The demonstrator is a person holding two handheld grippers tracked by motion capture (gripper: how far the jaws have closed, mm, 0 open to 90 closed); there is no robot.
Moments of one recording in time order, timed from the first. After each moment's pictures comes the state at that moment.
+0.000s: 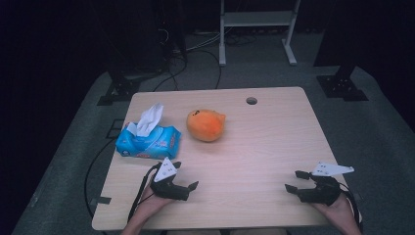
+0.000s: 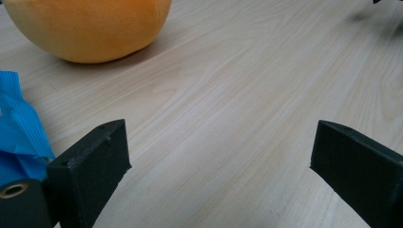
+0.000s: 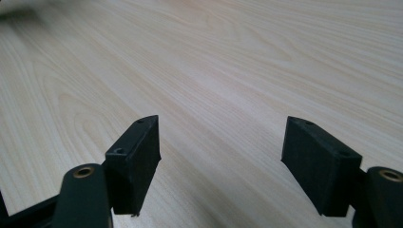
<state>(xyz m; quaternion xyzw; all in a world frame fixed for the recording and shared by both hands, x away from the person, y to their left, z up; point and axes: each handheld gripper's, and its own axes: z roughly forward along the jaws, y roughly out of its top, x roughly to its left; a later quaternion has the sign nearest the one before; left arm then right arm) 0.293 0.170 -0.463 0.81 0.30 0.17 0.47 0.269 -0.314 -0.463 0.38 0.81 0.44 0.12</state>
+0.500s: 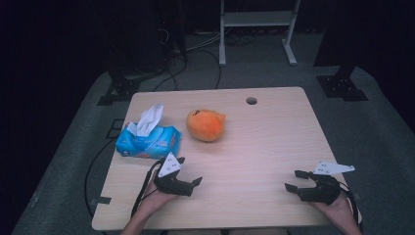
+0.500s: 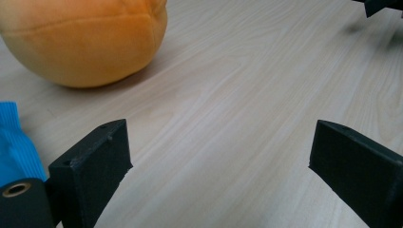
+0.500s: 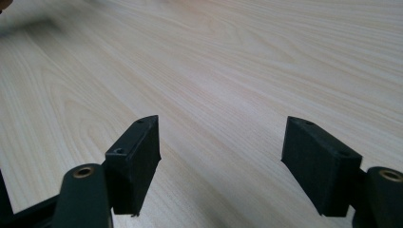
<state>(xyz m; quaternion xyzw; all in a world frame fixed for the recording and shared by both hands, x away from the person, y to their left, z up) 0.301 0.157 -0.447 0.81 0.28 0.18 0.48 0.273 -0.316 -0.465 0.38 0.80 0.45 0.11</state>
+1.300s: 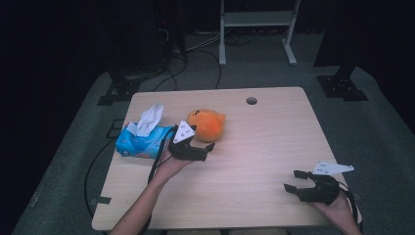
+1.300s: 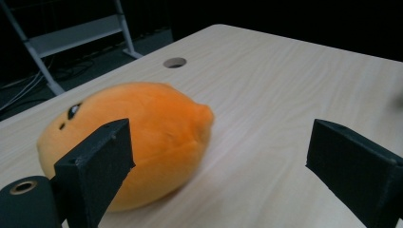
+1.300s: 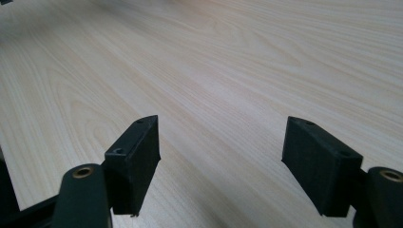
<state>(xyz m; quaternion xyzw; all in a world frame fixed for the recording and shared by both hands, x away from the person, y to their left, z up) 0.377 0.117 -0.401 0.79 0.28 0.23 0.50 0.272 -0.313 -0.463 0.37 0.80 0.45 0.11</state>
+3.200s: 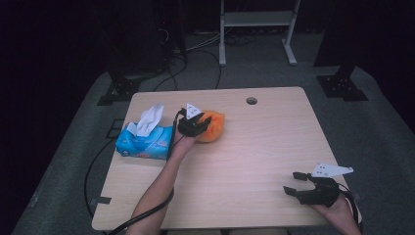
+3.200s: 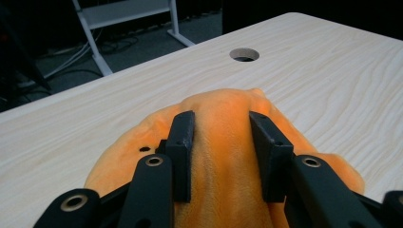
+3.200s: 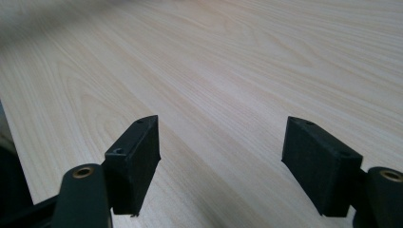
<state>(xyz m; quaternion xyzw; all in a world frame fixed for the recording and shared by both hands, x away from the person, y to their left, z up) 0.464 0.099 -0.429 0.76 0.37 0.26 0.47 0.266 -0.310 -0.461 0.36 0.81 0.45 0.11</state>
